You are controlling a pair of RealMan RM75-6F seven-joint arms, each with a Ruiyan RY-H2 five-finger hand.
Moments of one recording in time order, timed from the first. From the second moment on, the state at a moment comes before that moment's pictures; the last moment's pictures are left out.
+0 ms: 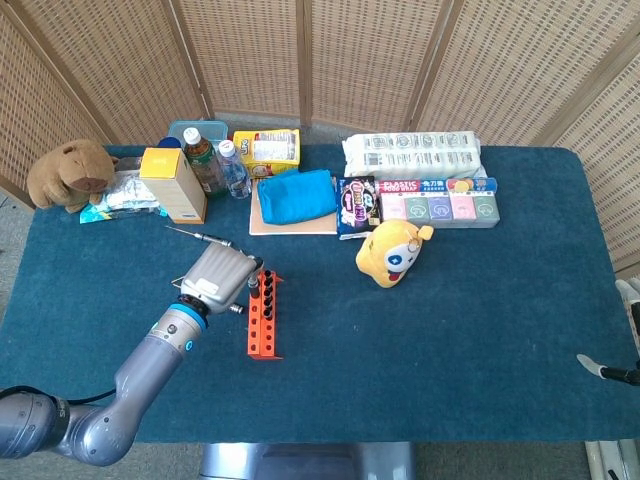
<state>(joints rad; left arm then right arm) -1.24 -1.09 -0.09 -2.21 0.35 1.17 0.89 0.05 -0.88 0.12 -1.76 -1.29 1.33 0.30</state>
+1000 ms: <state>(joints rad) -1.27 -1.10 -0.09 -2.20 0.31 1.17 0.90 0.06 -0.88 0.12 -1.76 -1.29 1.32 0.29</state>
